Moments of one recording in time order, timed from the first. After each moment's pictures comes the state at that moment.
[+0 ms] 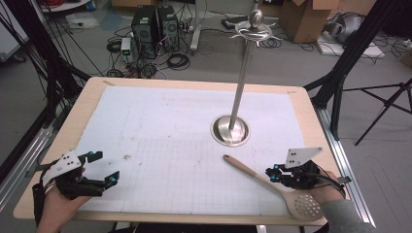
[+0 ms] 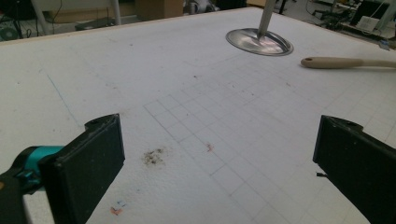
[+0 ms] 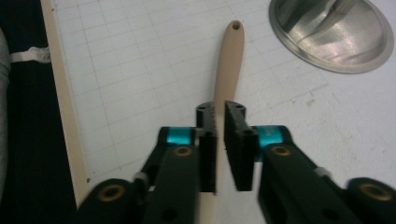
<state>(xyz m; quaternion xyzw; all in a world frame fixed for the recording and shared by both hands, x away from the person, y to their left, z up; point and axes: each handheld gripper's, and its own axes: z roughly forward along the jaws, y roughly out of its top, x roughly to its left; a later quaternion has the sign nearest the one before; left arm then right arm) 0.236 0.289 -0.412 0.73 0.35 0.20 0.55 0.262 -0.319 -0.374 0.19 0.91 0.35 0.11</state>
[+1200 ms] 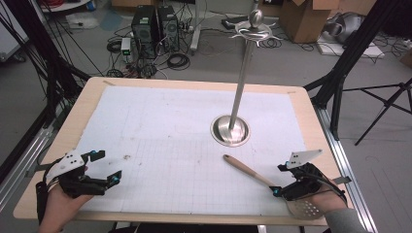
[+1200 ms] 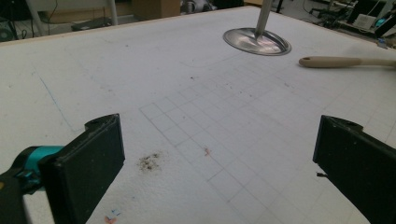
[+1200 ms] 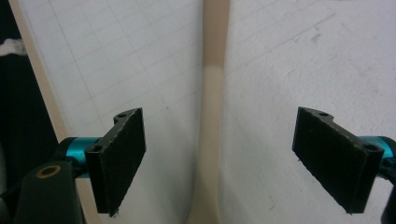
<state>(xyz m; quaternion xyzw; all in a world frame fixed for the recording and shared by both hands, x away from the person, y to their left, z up) 0.239 0.284 -0.412 0.74 0.34 0.20 0.55 0.265 -0.331 -0.397 0.27 0.91 0.31 0.07</state>
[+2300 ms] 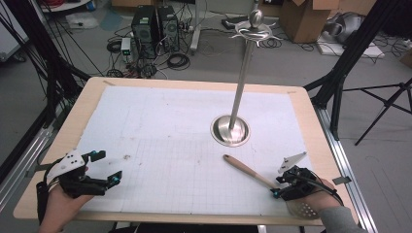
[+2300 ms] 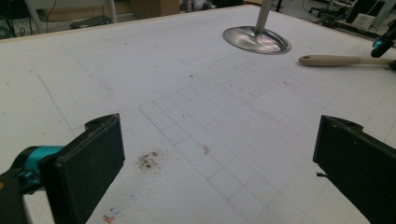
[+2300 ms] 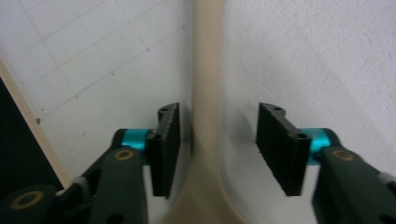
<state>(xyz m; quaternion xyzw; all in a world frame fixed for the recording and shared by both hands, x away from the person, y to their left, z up) 0.239 0.284 -0.414 0.74 0.35 0.19 0.55 0.264 -0.324 -0.415 0.29 0.93 0.20 0.06</state>
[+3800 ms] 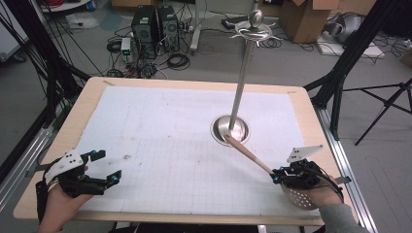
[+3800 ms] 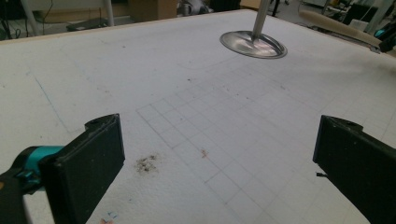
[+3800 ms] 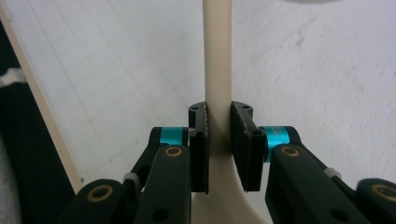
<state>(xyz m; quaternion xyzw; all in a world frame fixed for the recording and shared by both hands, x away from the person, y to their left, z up) 0.240 0.286 -0.412 0.73 0.34 0.19 0.56 0.269 -0.331 -0.389 0.31 0.89 0.33 0.07</state>
